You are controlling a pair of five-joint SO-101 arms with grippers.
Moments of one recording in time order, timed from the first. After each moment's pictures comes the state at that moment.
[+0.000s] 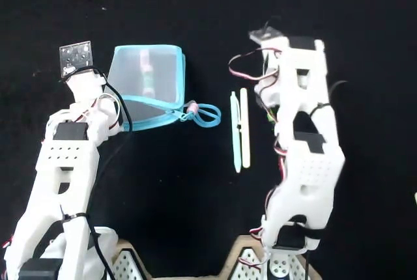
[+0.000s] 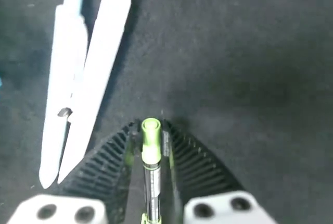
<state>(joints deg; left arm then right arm) -6.3 -28.4 50.4 40.3 8.9 5.4 34.2 -20.6 87.2 27.2</state>
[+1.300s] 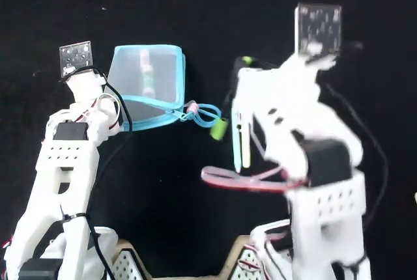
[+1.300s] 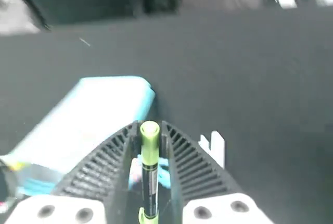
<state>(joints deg) -6.3 -28.4 50.4 40.3 8.9 -12.9 -45.7 17.6 66.9 -12.5</state>
